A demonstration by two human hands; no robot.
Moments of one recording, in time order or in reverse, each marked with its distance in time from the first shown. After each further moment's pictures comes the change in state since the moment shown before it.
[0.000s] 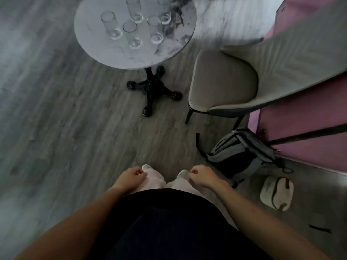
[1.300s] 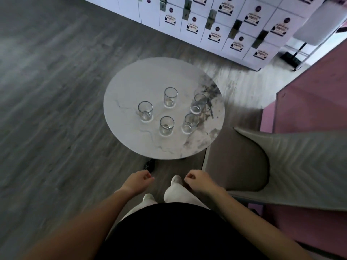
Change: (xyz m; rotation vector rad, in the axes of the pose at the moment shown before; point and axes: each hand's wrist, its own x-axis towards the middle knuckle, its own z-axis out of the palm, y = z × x) left_hand 0.214 0.118 -0.279 -0.107 0.075 0.202; right_hand 0.179 -0.278 -0.219 -0.071 0.140 -0.056
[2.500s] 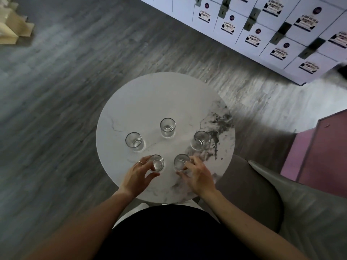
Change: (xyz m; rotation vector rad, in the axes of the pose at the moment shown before) left_hand 0.108 0.119 -0.046 0.096 0.560 0.419; right_hand 0.145 -0.034 -0.141 -0.160 0.382 -0.697
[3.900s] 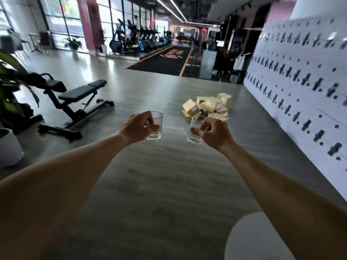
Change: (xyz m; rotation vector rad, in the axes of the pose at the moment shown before) left_hand -0.338 -0.042 -0.474 0.233 1.059 -0.703; right_hand 0.072 -0.619 -0.004 0.189 -0.193 -0.992
